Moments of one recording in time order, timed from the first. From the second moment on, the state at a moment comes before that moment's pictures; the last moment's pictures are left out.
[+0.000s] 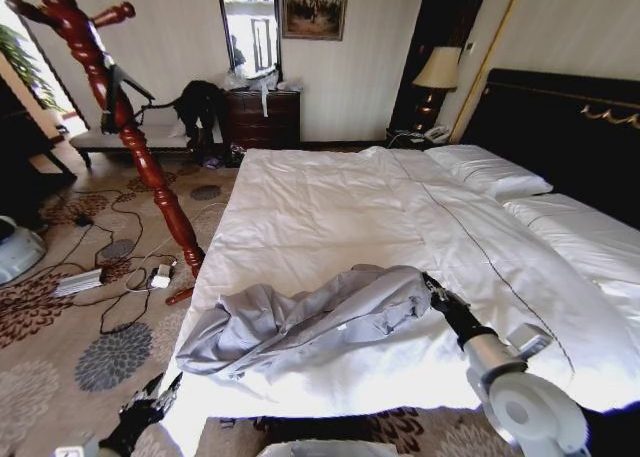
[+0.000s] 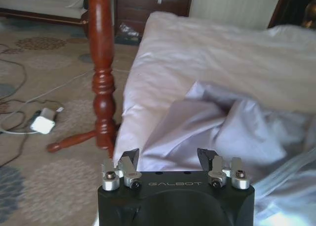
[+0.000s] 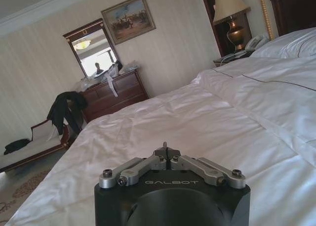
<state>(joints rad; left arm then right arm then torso) 2.27 -1.12 -0.93 -2.27 -0.73 0.05 0.01 -1.67 1.20 0.84 2.37 0.93 -0.34 0.15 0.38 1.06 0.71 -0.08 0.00</state>
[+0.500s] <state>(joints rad) 1.95 -0.93 -0.46 -2.36 -0.79 0.21 -0.05 -1.74 1.23 0.85 2.40 0.87 -0.33 0.13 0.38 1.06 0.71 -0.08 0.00</state>
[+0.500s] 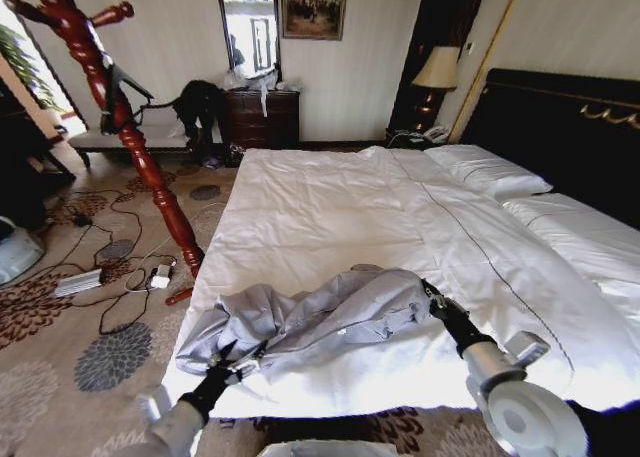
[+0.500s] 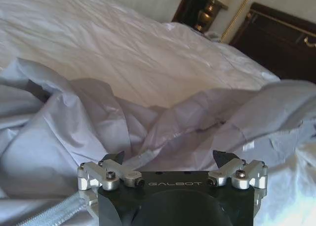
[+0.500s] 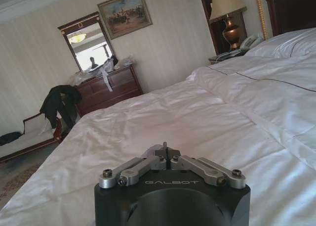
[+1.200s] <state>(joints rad) 1.63 -0.83 -0.30 -2.14 -0.73 0.19 -0.04 -1.76 1.27 0.84 2.39 0.83 -0.33 0.13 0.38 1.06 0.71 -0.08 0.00</state>
